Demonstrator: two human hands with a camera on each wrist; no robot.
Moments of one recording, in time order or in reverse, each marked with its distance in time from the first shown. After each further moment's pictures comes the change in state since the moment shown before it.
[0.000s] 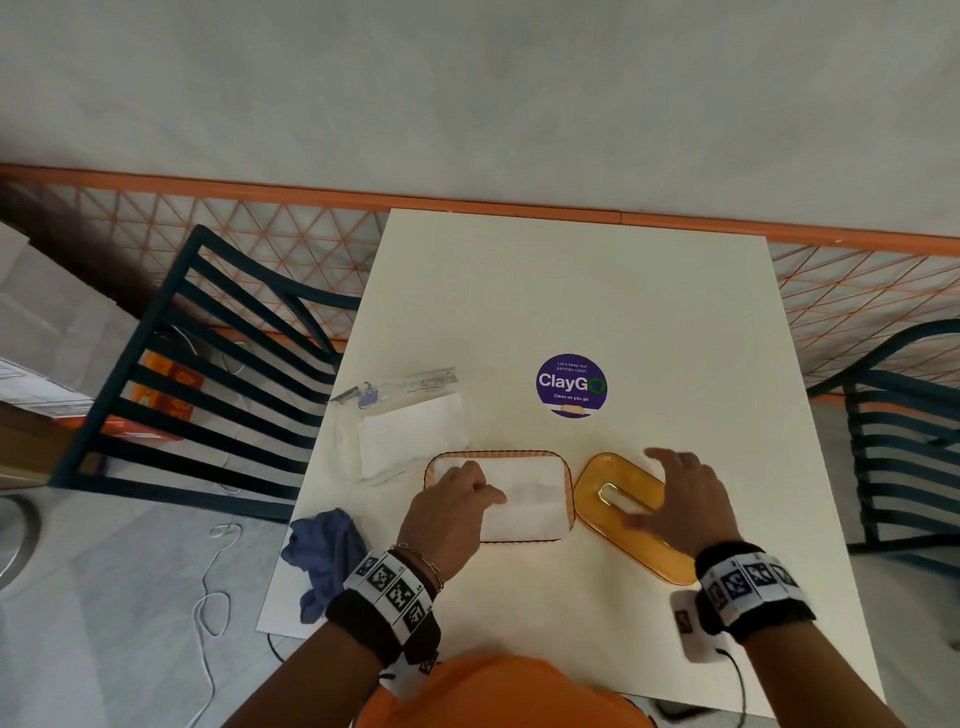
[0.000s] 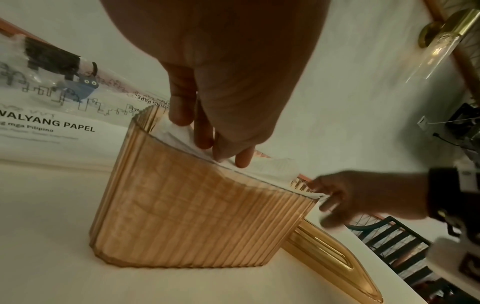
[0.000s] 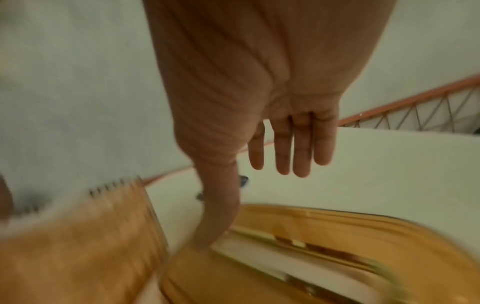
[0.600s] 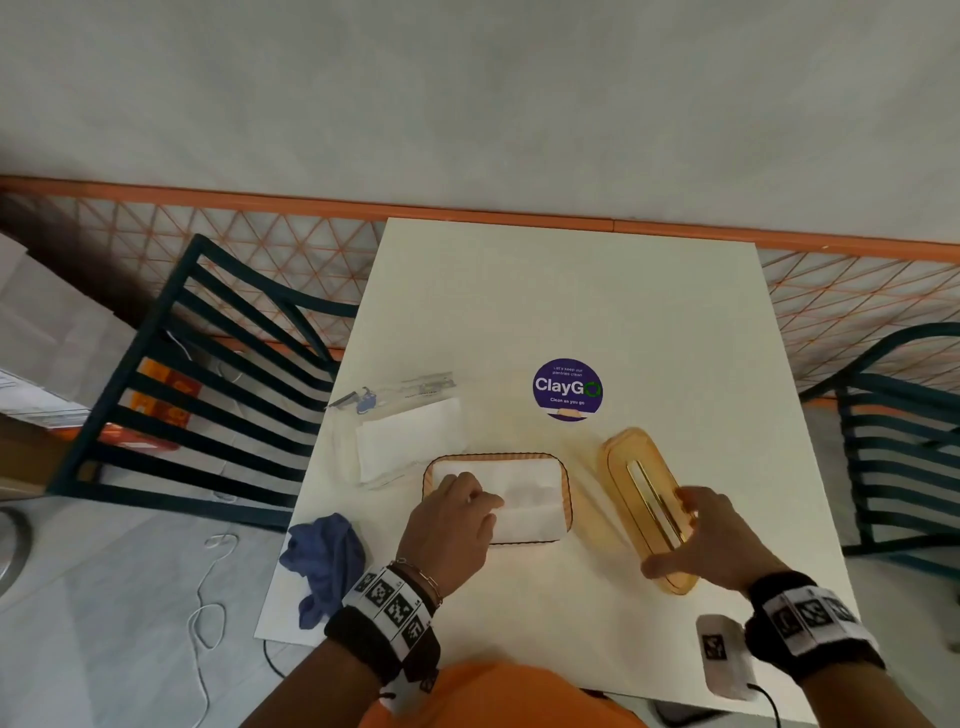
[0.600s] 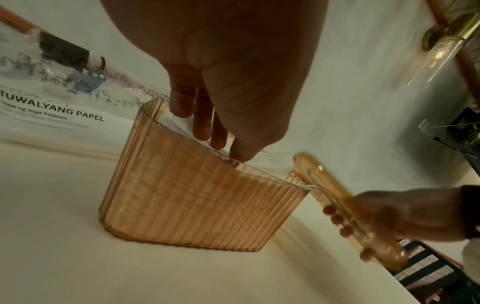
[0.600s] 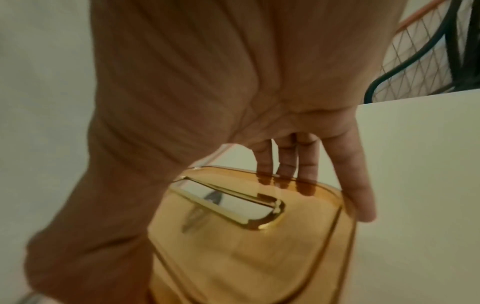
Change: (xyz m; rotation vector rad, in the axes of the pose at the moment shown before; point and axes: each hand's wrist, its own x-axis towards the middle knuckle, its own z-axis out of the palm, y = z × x) left_hand -0.008 -0.001 0.016 -0.030 0.114 0.004; right_hand -0.031 0.036 -0.016 0.306 -0.259 0.142
